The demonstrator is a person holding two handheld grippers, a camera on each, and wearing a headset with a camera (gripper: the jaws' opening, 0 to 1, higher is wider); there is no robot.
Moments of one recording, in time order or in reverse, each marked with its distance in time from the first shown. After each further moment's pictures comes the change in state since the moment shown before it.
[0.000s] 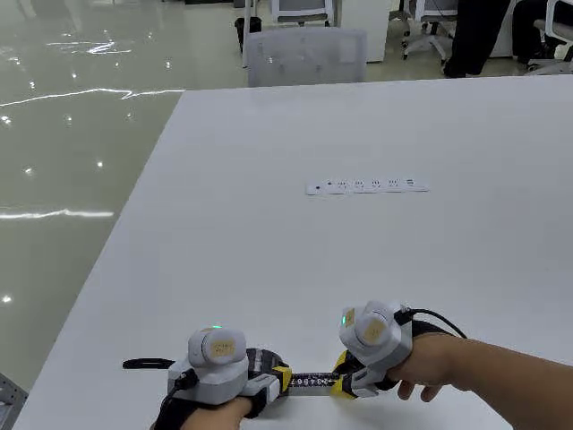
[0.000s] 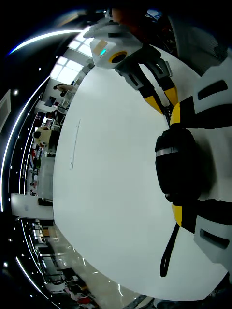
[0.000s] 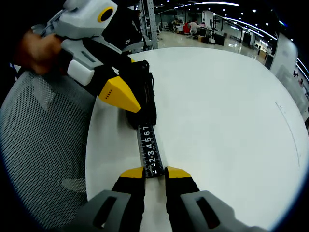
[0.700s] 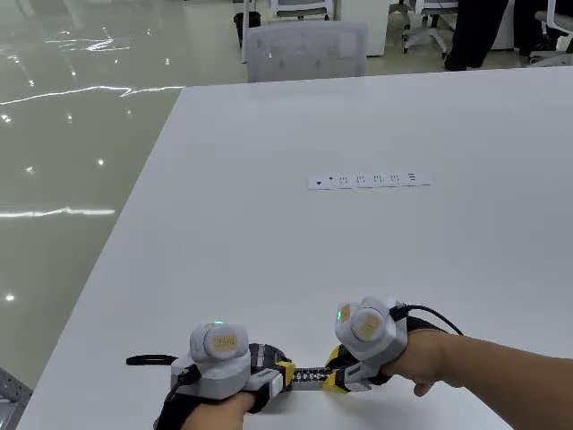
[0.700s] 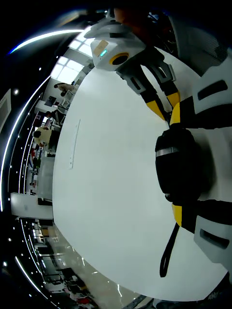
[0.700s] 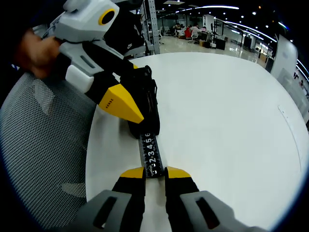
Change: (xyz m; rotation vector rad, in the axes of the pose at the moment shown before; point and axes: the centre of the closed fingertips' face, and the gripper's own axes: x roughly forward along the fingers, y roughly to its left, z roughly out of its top) left arm 0.001 0.000 0.001 -0.006 0.002 -0.003; right arm 0.010 0.000 0.014 -0.007 -0.046 0.012
